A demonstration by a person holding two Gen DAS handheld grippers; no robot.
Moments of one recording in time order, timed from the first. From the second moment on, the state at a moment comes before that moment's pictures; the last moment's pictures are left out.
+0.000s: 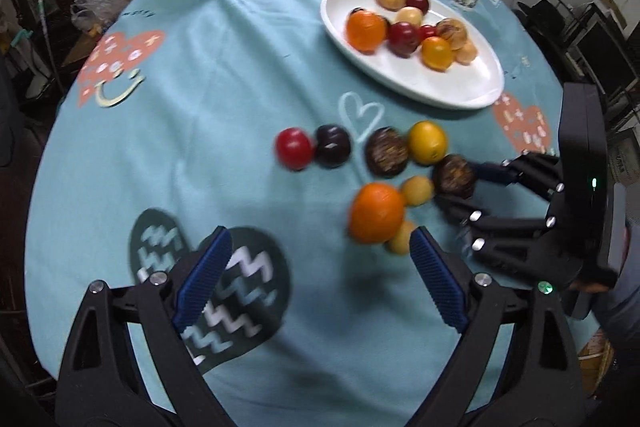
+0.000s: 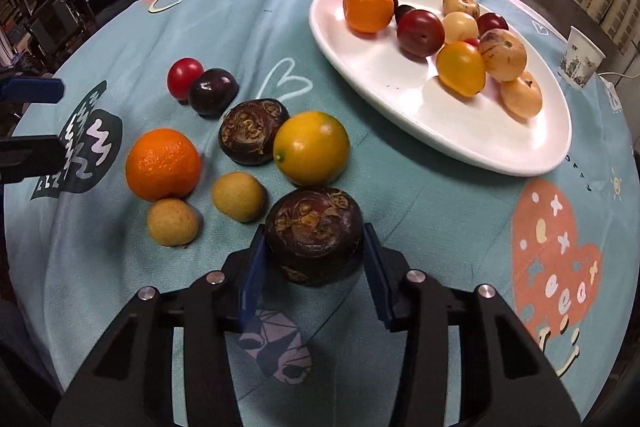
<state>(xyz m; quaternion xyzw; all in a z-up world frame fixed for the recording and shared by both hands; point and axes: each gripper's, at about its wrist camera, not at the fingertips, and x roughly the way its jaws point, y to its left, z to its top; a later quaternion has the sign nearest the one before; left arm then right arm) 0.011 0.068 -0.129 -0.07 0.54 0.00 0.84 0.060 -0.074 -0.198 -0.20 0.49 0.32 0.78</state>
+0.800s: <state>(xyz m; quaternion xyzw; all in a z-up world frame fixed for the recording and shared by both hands) 0.040 0.031 -0.126 0.01 0.53 -0.02 0.85 0.042 -0.105 -0.156 -0.11 0.47 0.31 0.82</state>
